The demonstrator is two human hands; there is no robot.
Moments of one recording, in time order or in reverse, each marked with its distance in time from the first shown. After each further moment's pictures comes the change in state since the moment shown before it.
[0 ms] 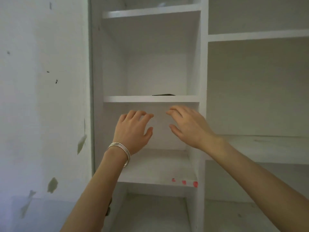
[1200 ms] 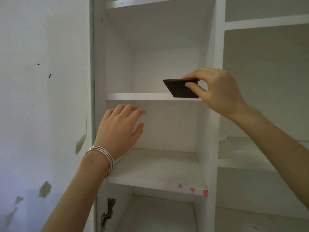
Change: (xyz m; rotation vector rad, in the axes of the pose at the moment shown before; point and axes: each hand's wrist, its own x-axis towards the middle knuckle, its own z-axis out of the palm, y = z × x) left_hand -0.007 -0.023 -0.020 0.091 -0.022 -0.029; right_hand 0.049 0.045 -0.043 0.311 0.392 -0.059
